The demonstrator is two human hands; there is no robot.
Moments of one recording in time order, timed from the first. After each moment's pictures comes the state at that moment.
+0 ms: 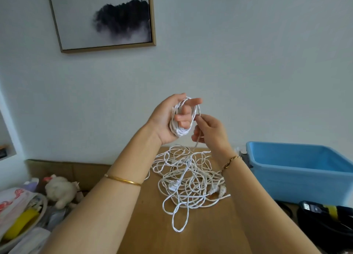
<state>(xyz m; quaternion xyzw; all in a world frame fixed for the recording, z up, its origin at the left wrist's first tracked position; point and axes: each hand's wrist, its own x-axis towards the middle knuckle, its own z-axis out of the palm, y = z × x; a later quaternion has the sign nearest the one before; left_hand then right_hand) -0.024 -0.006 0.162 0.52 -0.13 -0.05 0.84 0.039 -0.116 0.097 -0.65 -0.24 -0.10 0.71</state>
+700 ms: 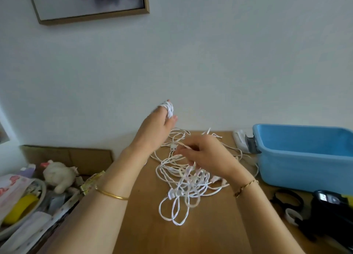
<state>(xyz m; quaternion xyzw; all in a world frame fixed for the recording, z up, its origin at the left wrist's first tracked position) 0.024 0.046 0.072 0.91 -0.05 0.32 0.25 0.017 -0.126 0.050 -0.83 -0.39 -0.06 0.39</state>
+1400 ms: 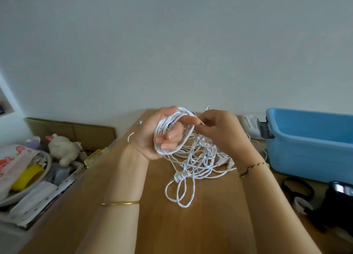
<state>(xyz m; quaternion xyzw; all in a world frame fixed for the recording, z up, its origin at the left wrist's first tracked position) -0.002 0.052 0.032 0.38 -0.25 -0.27 0.85 0.043 -0.125 0.031 -0.85 -0.30 -0.14 0.41</state>
